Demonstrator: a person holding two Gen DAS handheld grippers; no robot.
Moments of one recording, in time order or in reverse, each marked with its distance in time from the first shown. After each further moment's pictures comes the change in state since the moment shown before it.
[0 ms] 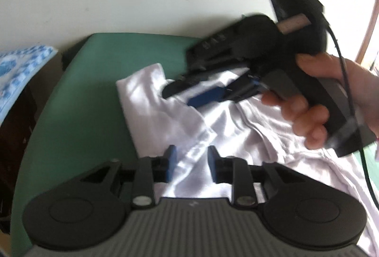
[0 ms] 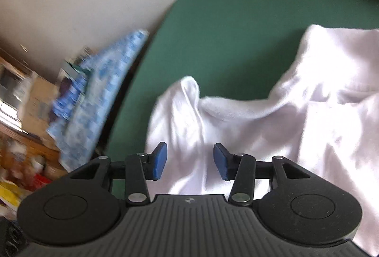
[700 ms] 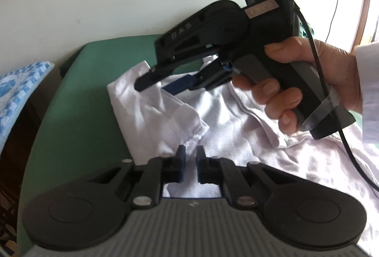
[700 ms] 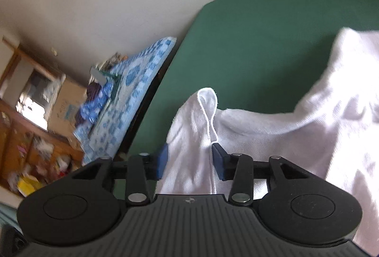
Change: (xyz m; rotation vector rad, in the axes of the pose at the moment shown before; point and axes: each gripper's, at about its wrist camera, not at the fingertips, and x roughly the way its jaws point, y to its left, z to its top) left arm -0.001 -0.017 -0.009 0.100 0.020 0.059; right arm 0.017 0.000 0.006 -0.118 -0.027 0.095
